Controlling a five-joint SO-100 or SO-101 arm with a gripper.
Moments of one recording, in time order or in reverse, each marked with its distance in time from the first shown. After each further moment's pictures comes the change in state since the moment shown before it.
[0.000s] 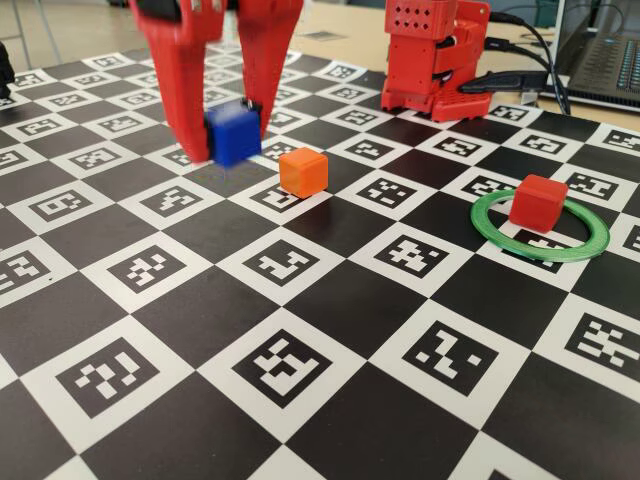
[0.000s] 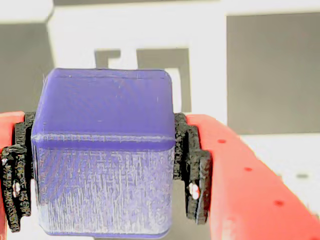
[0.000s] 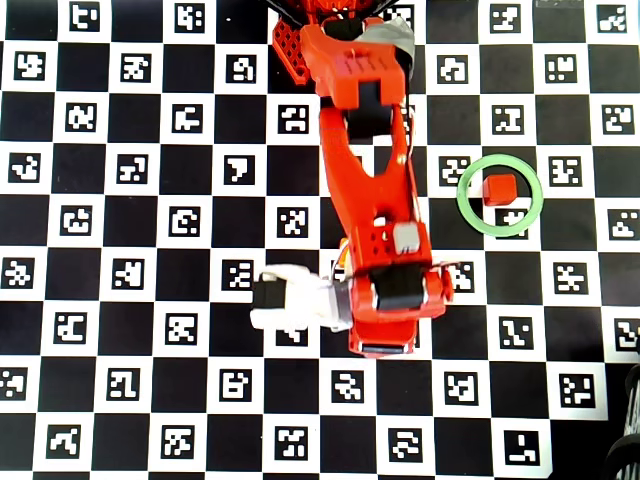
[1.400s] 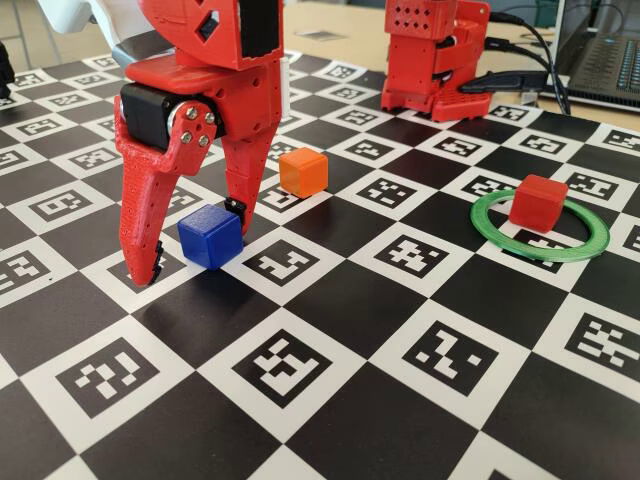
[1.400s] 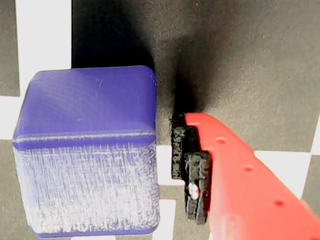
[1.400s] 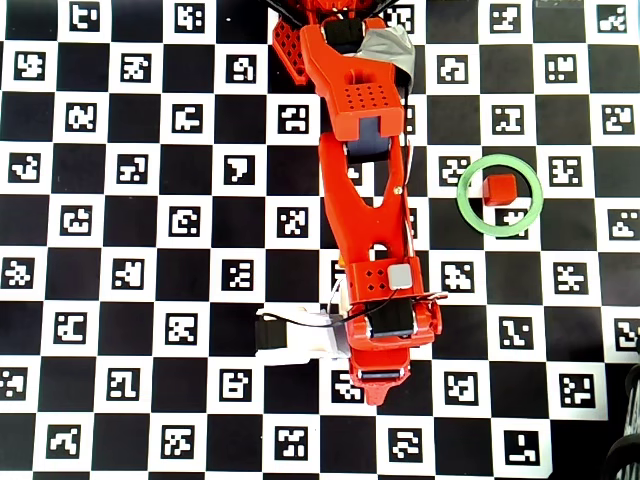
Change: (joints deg) arm 0.4 -22.9 -5.4 -14.2 -9.3
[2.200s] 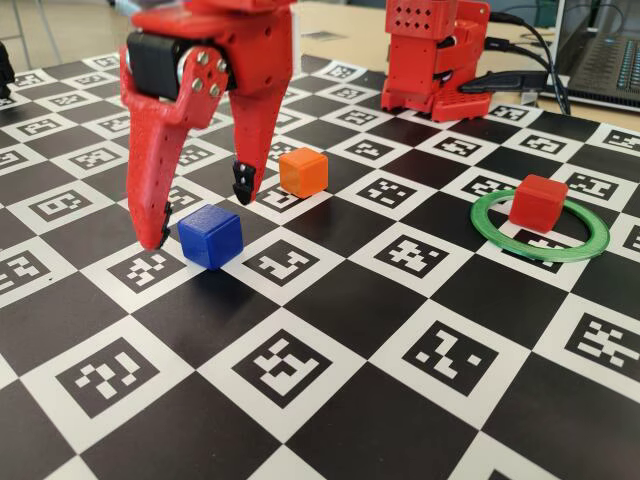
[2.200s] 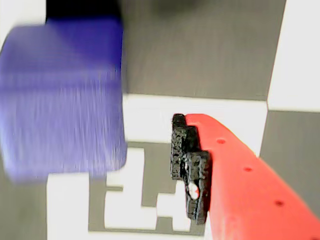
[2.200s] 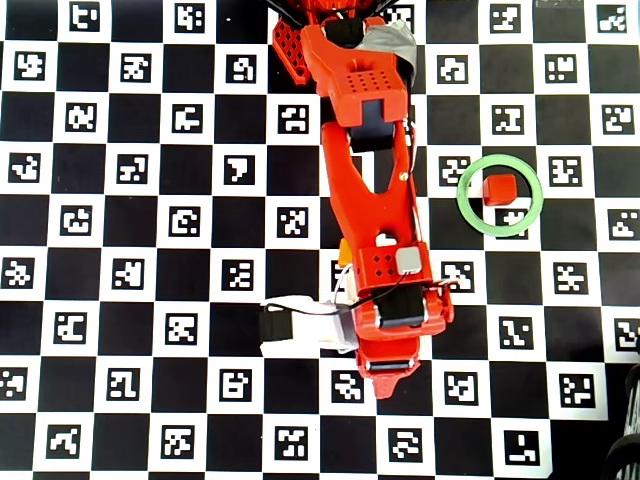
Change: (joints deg) arm -0.2 2.5 0.0 4.3 0.0
